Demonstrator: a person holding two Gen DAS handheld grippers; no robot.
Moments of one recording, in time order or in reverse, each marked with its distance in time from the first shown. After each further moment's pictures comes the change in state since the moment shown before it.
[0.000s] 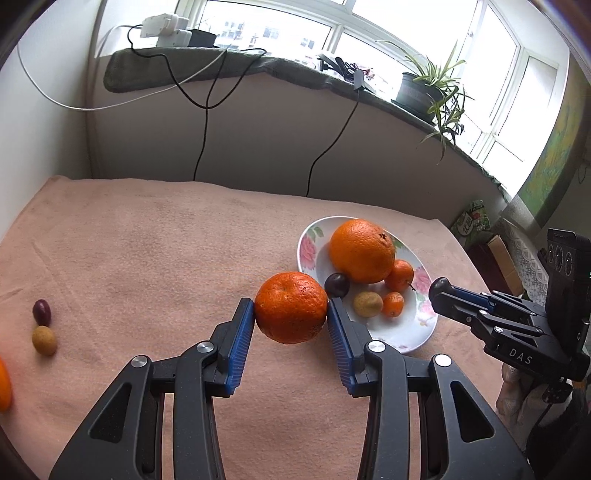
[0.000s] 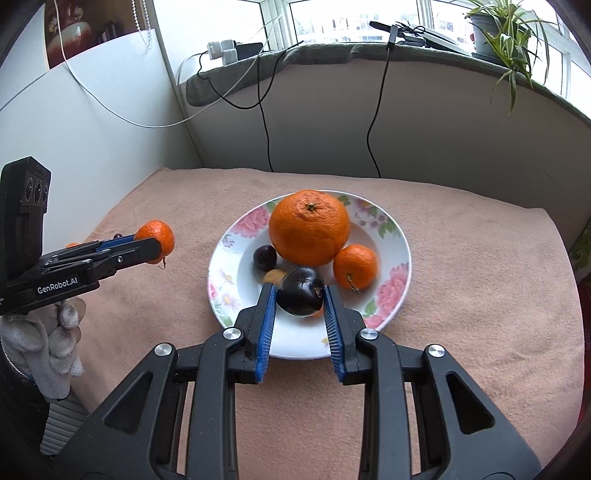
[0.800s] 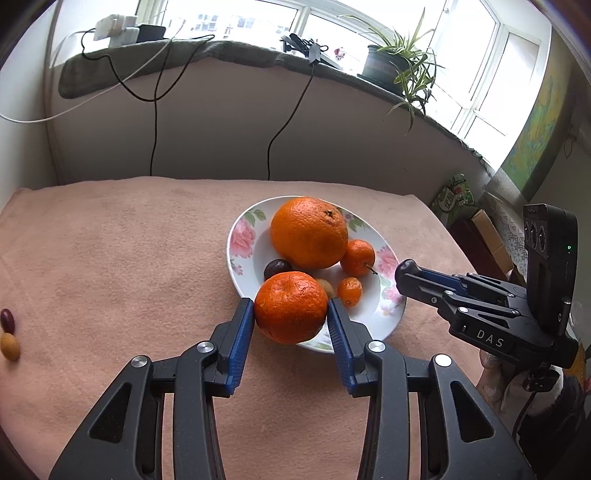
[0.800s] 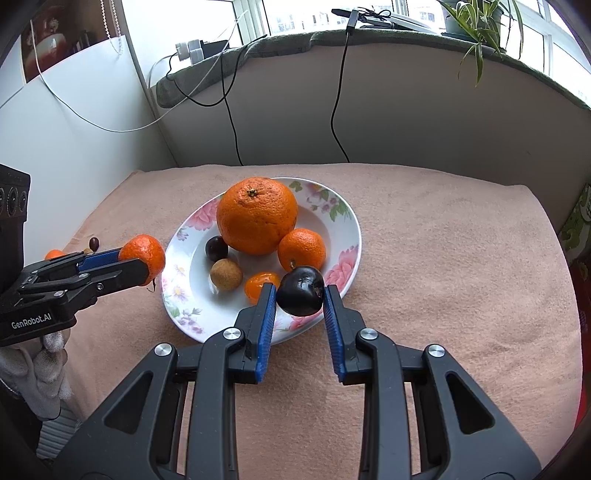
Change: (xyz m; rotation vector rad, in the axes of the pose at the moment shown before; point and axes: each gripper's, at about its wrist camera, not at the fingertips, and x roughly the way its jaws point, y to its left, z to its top) left arm 0.020 -0.044 -0.003 0.075 0.057 -0.053; right arm 0.006 -0.031 -0.008 0.050 0.014 -0.033
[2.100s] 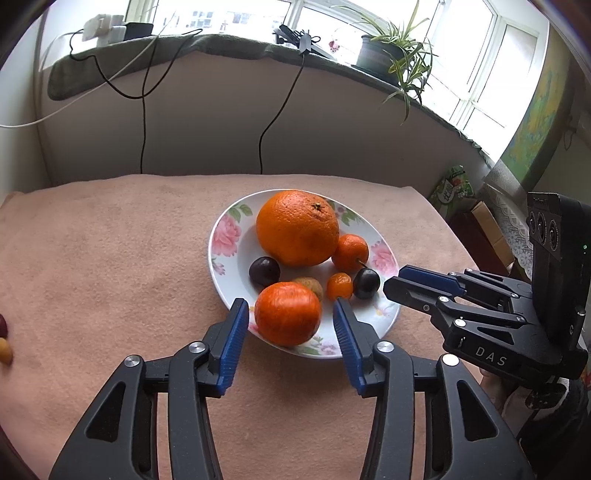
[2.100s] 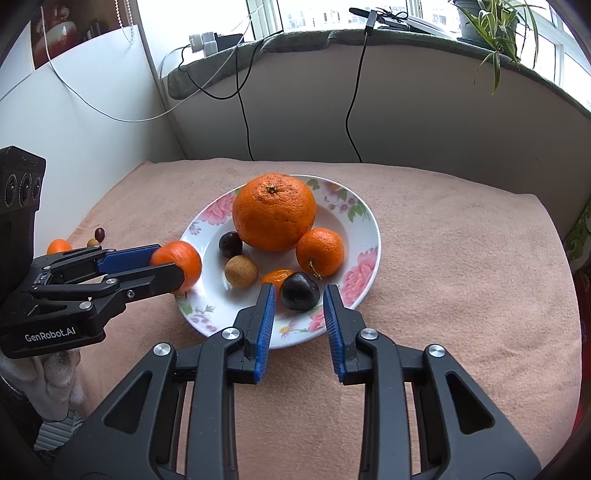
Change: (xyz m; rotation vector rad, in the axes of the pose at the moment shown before) left arm 0.008 -0.010 0.000 0.016 0.016 0.001; right arm 0.000 0.012 0.003 -0.040 0.019 0.015
